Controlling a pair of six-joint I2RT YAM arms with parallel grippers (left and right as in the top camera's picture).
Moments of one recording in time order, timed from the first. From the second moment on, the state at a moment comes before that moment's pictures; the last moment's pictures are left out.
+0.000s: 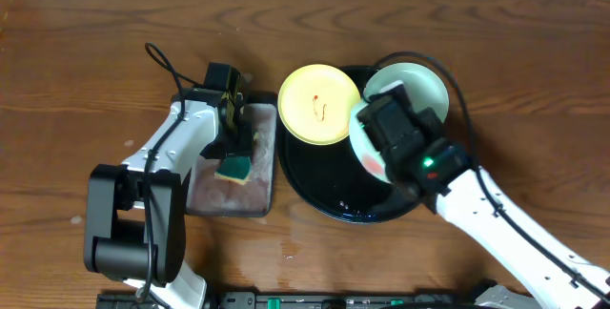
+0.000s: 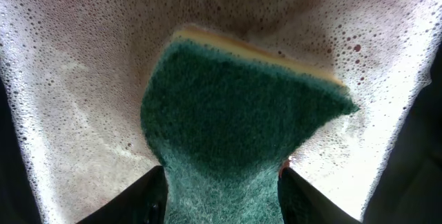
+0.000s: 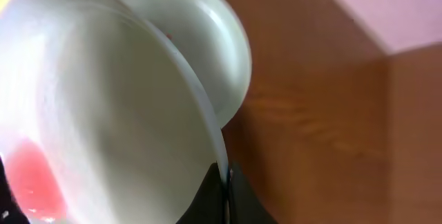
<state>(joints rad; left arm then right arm) -0.14 1.78 1.11 -0.81 0.03 -0.20 0.68 1.38 1.05 -0.73 0.72 -0.01</state>
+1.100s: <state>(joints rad) -0.14 1.78 1.11 -0.81 0.03 -0.20 0.92 1.38 1.05 -0.42 1.14 -0.46</state>
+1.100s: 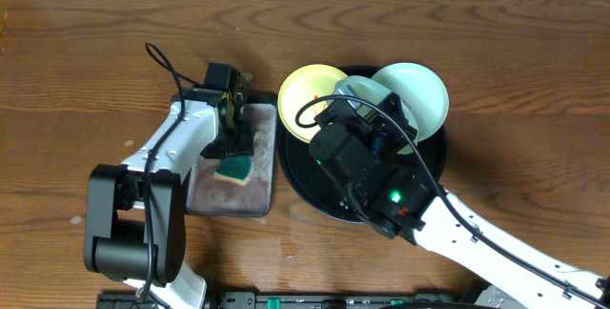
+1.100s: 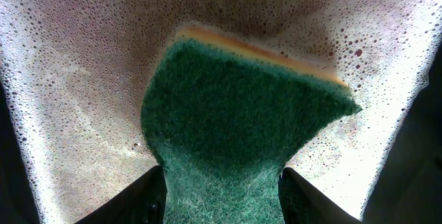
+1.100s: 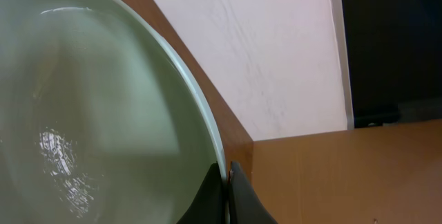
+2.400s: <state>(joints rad) -0.14 1.78 1.11 -0.81 0.03 -0.20 -0.26 1.38 1.04 -0.75 -0.03 0.49</state>
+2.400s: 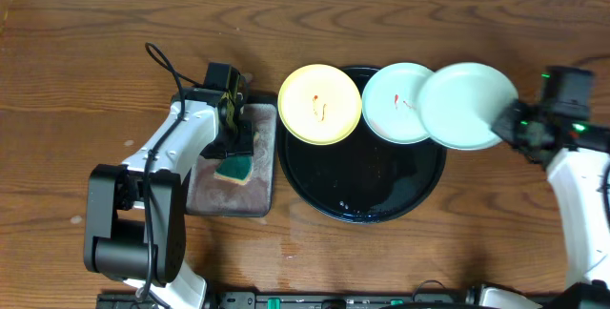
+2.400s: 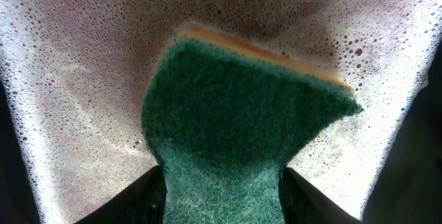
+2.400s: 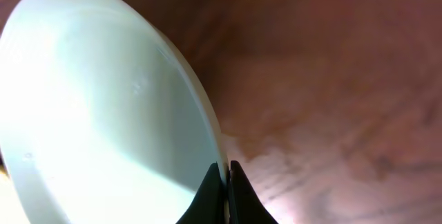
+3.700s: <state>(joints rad) -0.14 1.78 1.11 -0.81 0.03 -0.20 -0.55 1.38 0.69 -0.51 -0.20 0.43</state>
